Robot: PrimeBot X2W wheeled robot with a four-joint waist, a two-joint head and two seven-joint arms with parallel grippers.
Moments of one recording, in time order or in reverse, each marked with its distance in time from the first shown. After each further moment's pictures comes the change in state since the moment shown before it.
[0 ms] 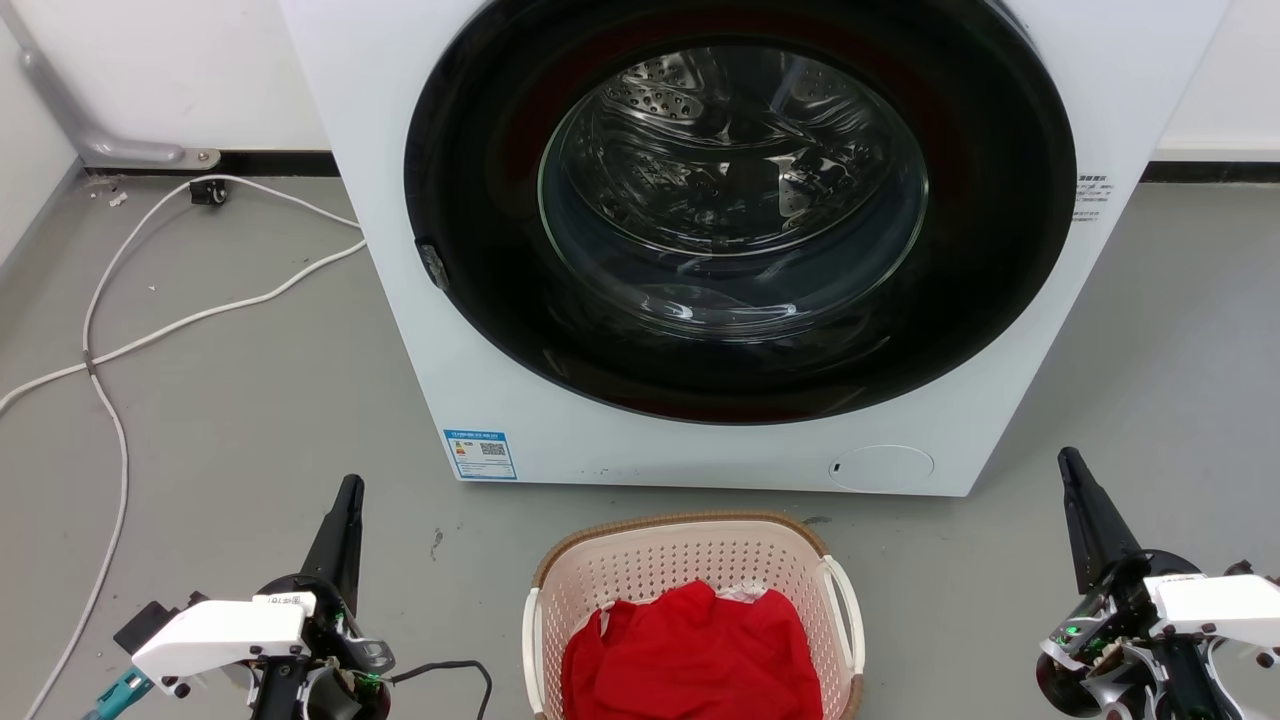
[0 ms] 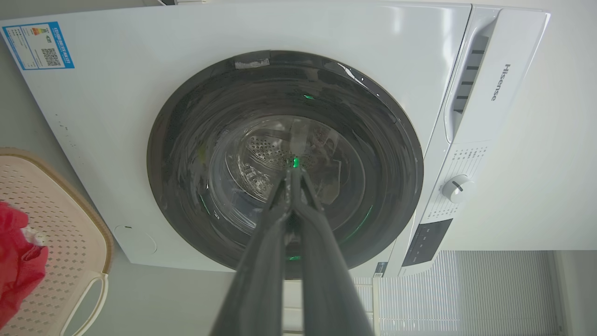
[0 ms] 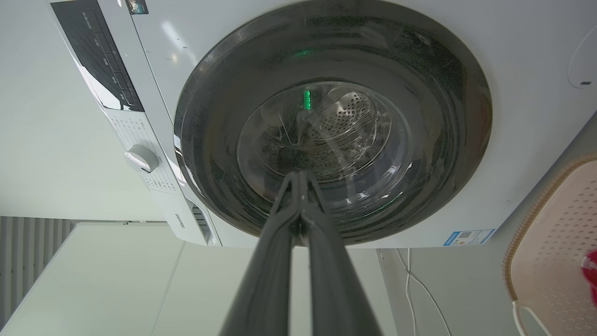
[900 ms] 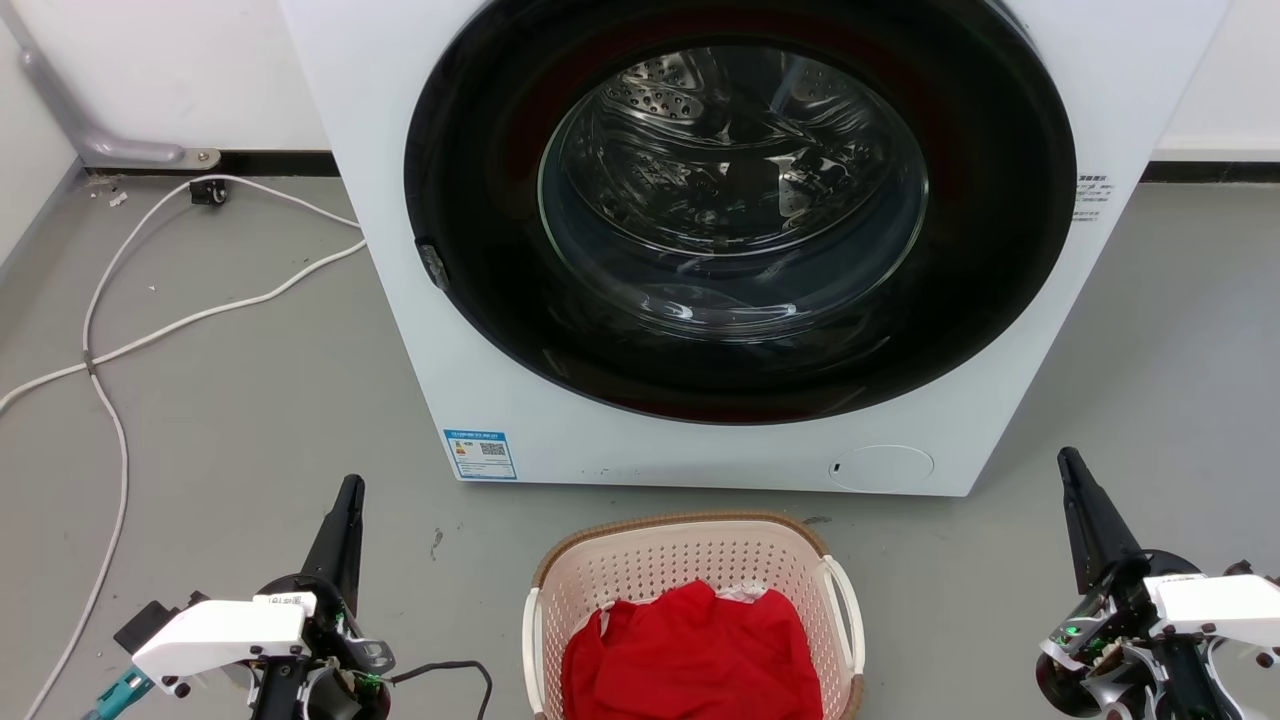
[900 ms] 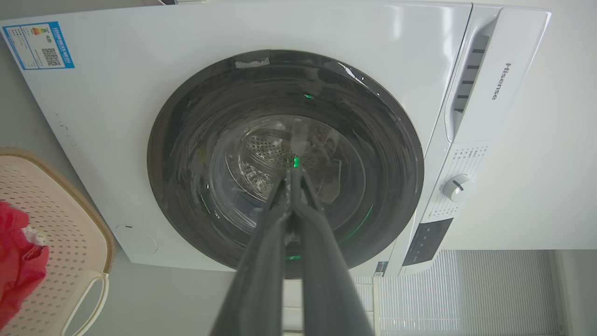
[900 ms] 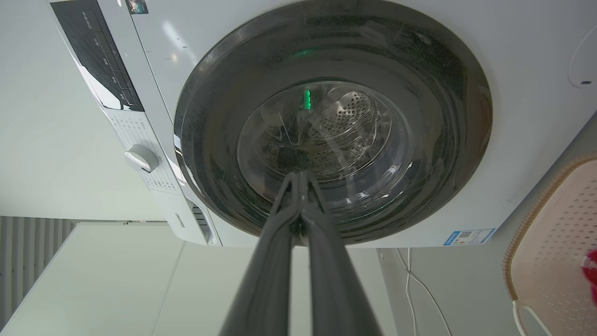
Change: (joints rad) left arm 0.000 -0.002 0.002 0.000 0.004 0.000 0.004; right arm 0.000 0.001 -0.002 0.000 0.000 0.000 0.002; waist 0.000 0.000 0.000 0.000
